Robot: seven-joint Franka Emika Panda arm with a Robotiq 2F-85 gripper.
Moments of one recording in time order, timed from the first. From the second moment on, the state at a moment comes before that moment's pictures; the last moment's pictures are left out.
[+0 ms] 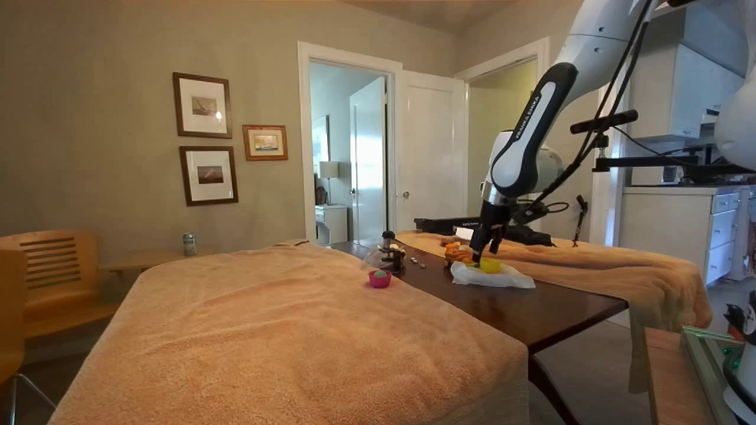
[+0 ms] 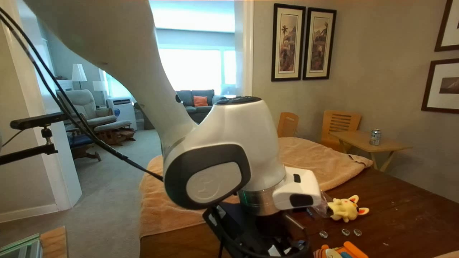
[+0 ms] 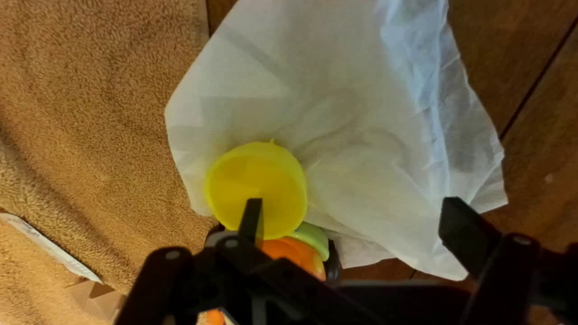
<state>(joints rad) -0.81 0.29 0.20 -2.42 -0.26 2.99 -0.20</state>
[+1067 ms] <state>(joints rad) -0.50 0.32 -0.08 -2.39 -0.20 3.00 -0.25</state>
